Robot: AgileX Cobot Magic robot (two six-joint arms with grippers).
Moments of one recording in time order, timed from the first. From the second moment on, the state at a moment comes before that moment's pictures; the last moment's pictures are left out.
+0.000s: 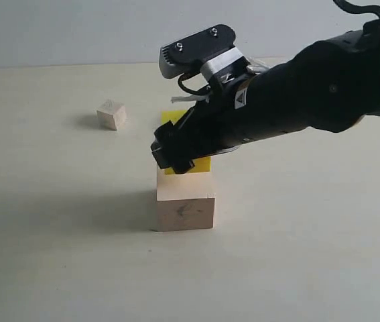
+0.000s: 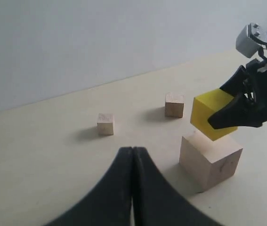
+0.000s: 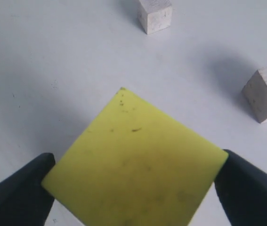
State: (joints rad) left arm -0.43 0.15 -0.54 -0.06 0.73 0.10; right arm 0.74 1.60 -0.92 0.18 0.22 -0.12
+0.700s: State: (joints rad) left arm -0.43 0.14 -0.53 -0.06 0.73 0.10; right arm 0.79 1.64 -0.86 0.21 0.07 -0.12
